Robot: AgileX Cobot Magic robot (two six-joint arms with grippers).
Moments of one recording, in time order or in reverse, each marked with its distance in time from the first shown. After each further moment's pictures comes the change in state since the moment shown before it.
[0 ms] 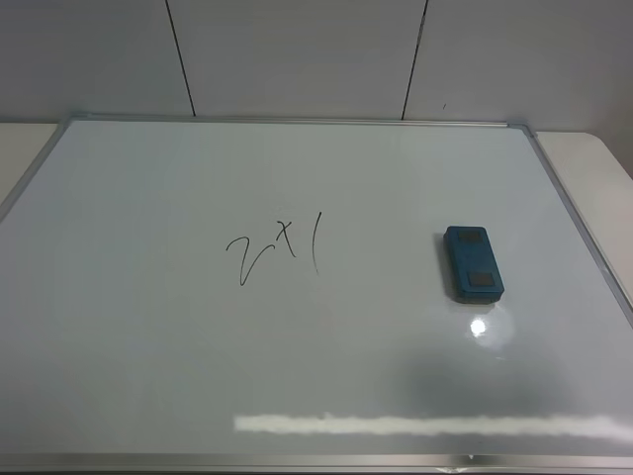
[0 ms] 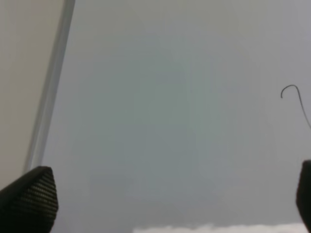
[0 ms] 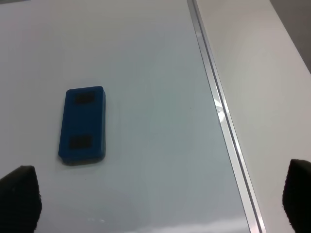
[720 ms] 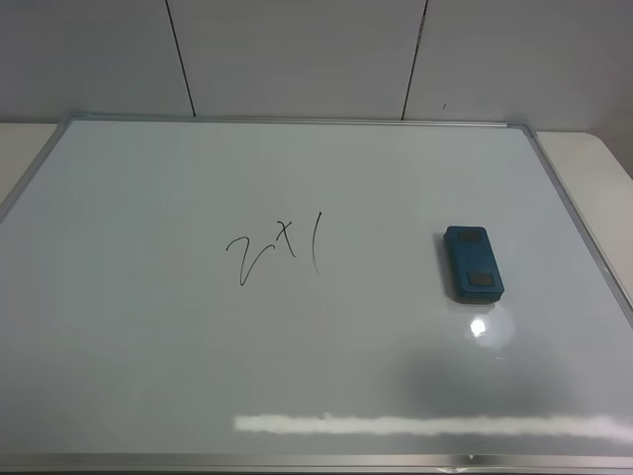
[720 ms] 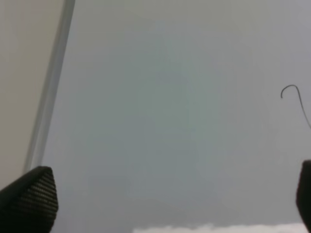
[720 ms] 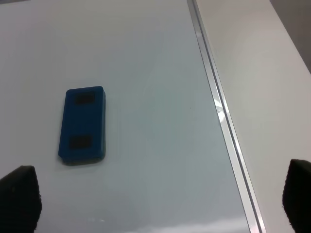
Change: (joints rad) left arm 0.000 0.000 0.000 0.000 0.000 0.000; right arm 0.000 0.000 0.000 0.000 0.000 0.000
